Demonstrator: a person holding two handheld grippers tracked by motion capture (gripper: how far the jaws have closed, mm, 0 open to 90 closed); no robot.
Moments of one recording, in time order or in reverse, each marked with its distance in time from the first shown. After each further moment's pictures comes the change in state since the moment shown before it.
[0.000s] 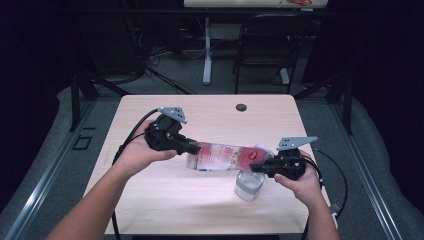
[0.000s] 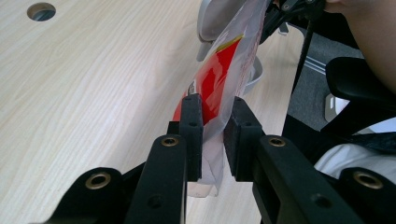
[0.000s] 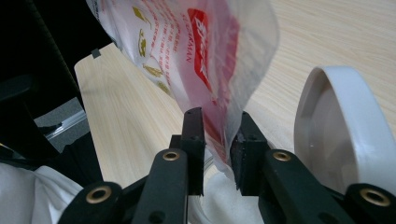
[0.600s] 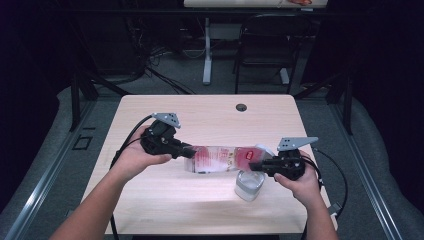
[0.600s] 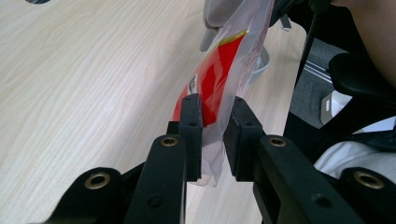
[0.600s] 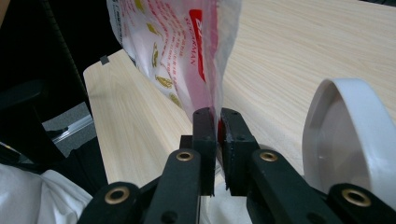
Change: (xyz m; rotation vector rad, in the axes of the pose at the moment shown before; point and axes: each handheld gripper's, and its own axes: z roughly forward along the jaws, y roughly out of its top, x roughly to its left) left arm 0.011 -0.024 0.007 -0.024 -0.018 -0.039; right arm 0.002 0.000 0.001 -0.039 0.024 -0.013
